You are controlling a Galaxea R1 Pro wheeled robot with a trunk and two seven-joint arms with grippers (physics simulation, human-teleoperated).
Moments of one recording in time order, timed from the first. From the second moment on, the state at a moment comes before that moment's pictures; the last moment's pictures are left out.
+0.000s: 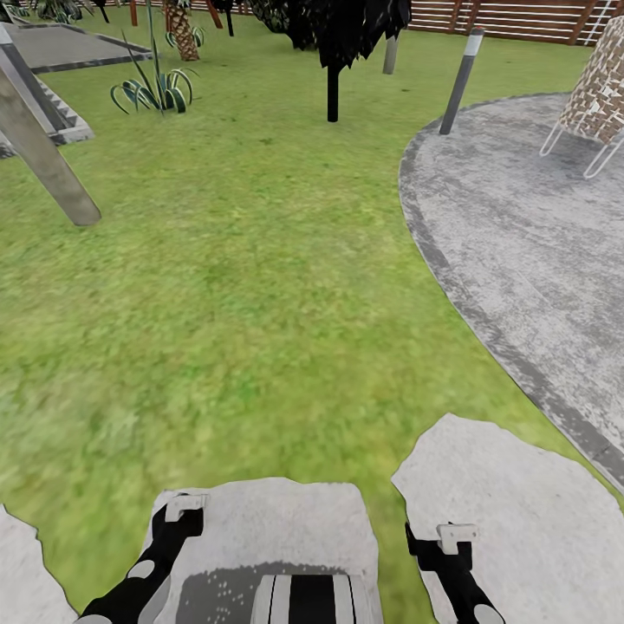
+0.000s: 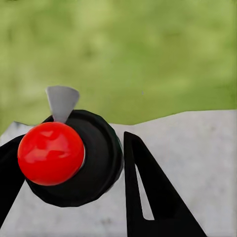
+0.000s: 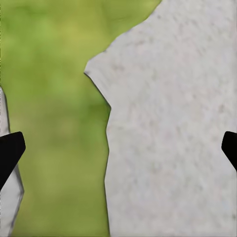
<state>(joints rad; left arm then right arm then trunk) -0.52 0.07 0.04 -0.29 0.02 -0.40 0.00 -0.26 -0.05 0.00 -0.67 0.00 -0.28 -0.01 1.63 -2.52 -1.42</state>
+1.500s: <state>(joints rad) -0.46 0.12 0.04 -0.27 0.01 -0.39 0.00 -0.26 -0.04 0.00 -0.58 0.04 -0.32 -0.01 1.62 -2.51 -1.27</state>
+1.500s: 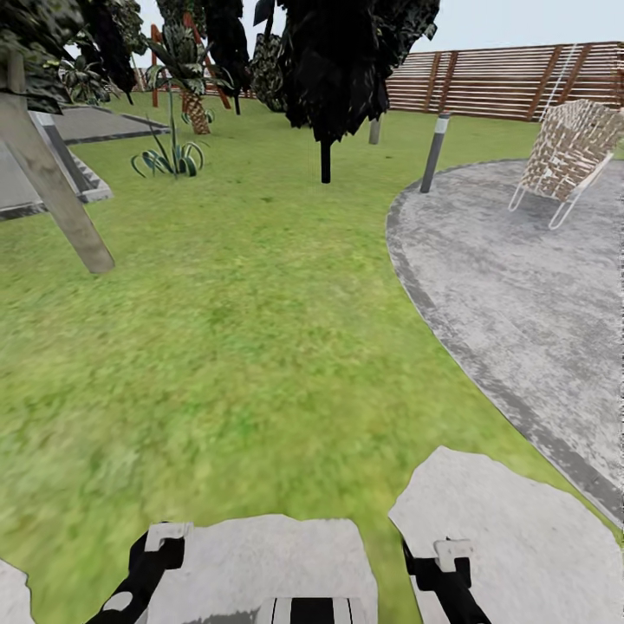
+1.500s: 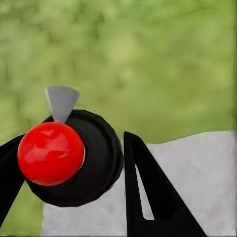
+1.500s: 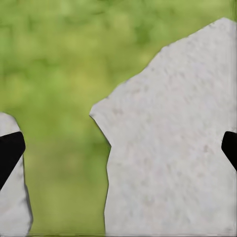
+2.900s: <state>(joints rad) -0.34 0.12 0.04 -0.21 0.06 -0.40 0.00 -0.25 -0.09 0.00 -0.32 0.04 -0.45 0.00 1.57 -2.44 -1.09</state>
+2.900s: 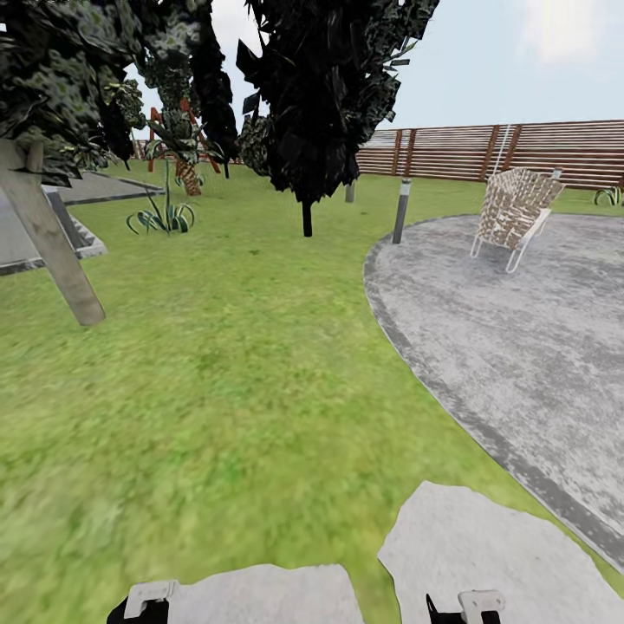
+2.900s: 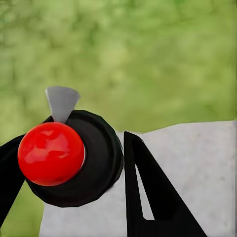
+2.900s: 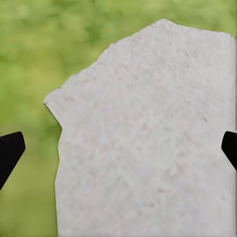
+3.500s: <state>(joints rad) -0.34 0.12 0.04 -0.21 0.06 -0.40 0.00 -0.25 -0.09 0.00 -0.32 0.04 -0.45 -0.01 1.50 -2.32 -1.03</state>
